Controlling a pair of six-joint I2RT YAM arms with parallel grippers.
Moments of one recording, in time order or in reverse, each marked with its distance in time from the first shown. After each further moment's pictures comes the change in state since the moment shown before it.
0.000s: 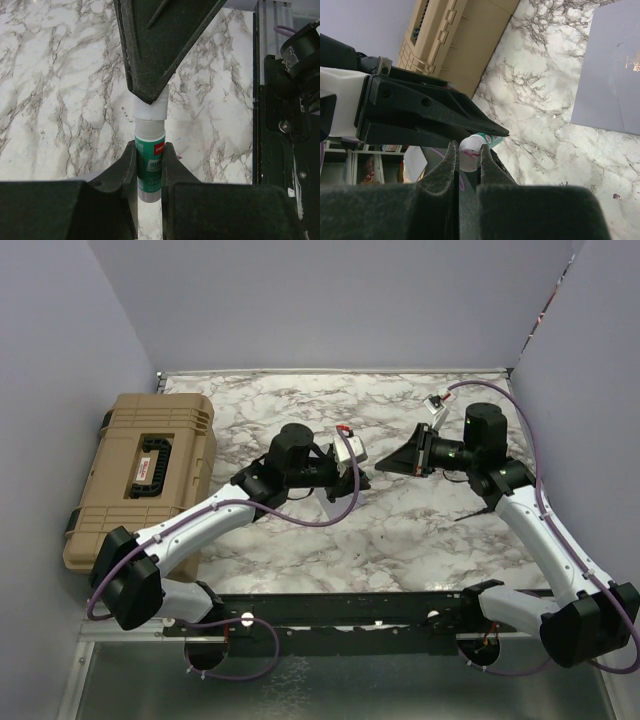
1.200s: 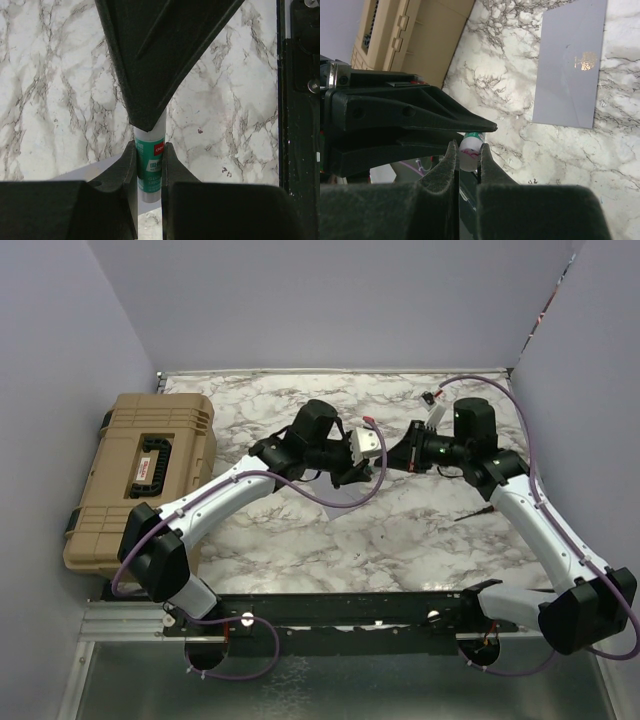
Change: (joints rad) left arm 0.015 0.190 0.299 -0.365 0.018 0.254; right arm 0.042 0.073 0.072 -0.127 0.180 -0.126
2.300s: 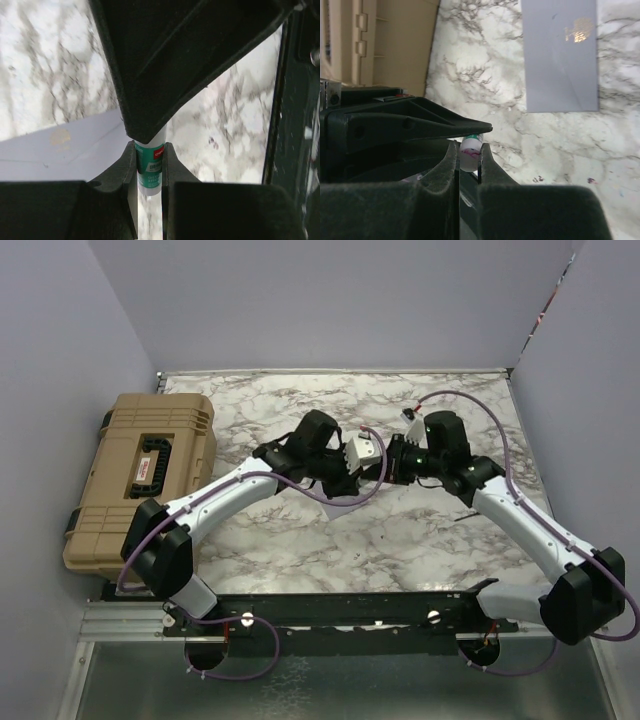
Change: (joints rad) left arm 0.012 0.066 0.031 -0.237 -0.034 0.016; right arm 0.129 0.044 -0.139 0.146 0.143 0.180
